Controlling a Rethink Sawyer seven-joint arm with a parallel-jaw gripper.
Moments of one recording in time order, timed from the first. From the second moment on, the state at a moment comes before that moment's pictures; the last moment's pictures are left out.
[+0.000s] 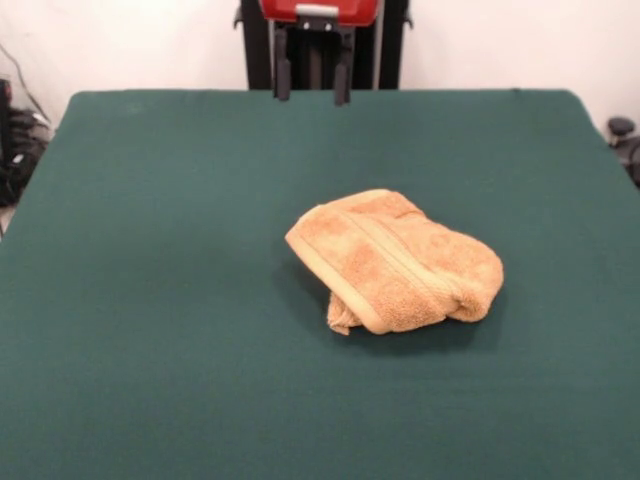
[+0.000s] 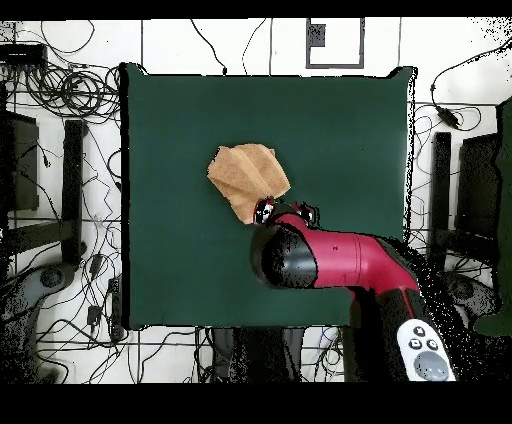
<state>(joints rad) -0.42 -0.89 0.21 1.90 -0.33 0.31 1.92</state>
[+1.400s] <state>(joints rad) -0.29 -0.61 0.22 1.53 -0.33 0.42 1.92</state>
